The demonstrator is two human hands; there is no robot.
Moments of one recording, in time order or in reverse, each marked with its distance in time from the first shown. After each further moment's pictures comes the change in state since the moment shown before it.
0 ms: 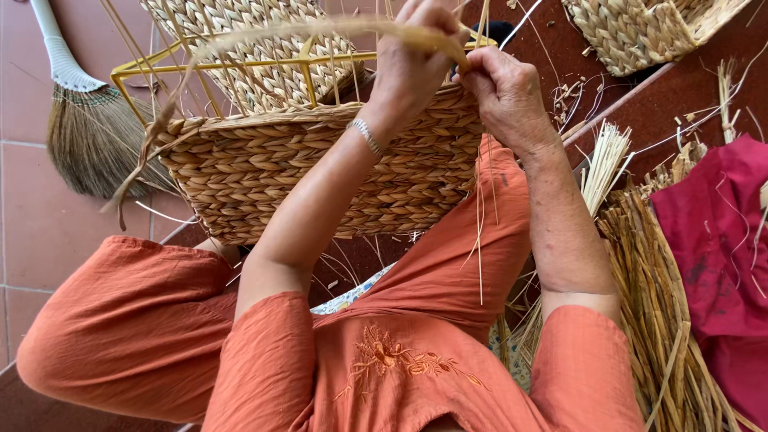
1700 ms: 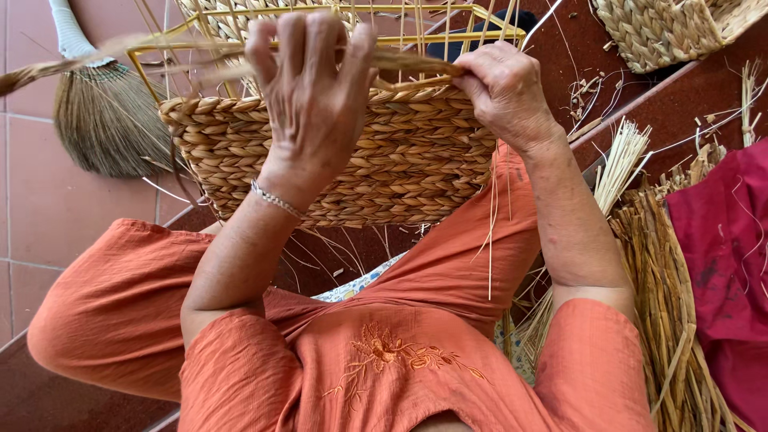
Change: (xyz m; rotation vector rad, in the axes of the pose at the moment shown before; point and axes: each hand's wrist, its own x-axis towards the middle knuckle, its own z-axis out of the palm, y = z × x) left_hand -0.035 0.068 -0.163 0.931 0.141 0.447; right_hand 0.011 -0.007 0.022 -0.275 -0.104 -0.209
